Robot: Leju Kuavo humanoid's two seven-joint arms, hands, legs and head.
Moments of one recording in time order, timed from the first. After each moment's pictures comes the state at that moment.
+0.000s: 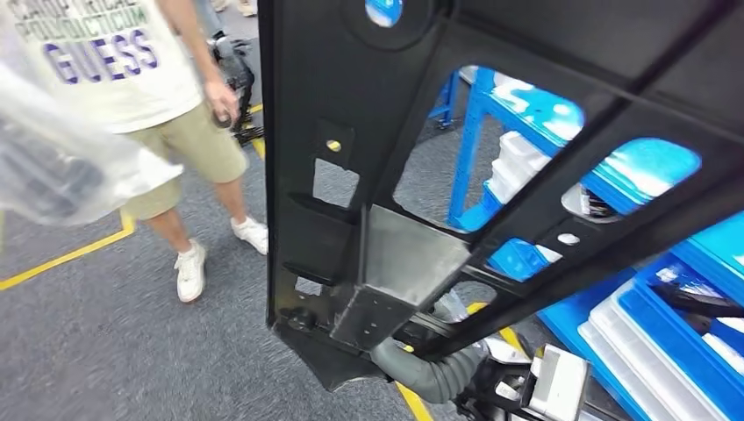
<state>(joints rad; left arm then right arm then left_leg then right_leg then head) -0.14 -0.06 -1.13 -0.23 0.66 0.37 -0.15 -0.27 -0.38 0.71 -2.19 -0.29 -0.23 -0.12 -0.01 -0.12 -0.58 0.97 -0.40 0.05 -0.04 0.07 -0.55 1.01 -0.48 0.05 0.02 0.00</state>
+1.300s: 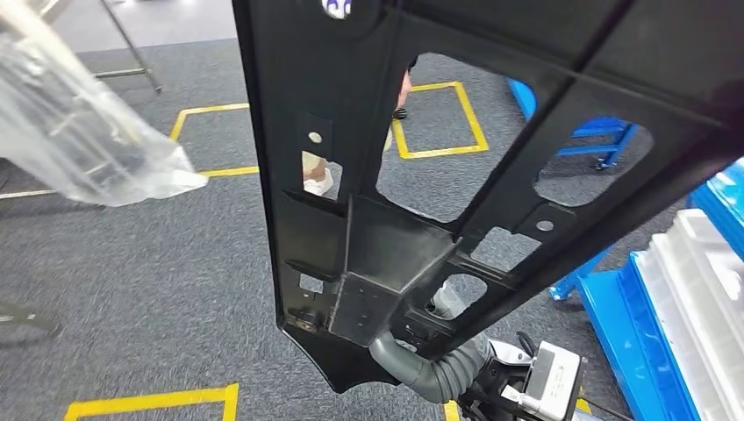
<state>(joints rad) -0.14 -0.08 -1.12 -0.23 0.65 0.36 -0.12 -0.25 -0.39 0.71 -2.23 -0.26 -0.25 -0.02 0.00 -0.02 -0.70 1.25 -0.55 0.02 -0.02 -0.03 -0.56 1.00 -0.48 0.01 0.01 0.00</state>
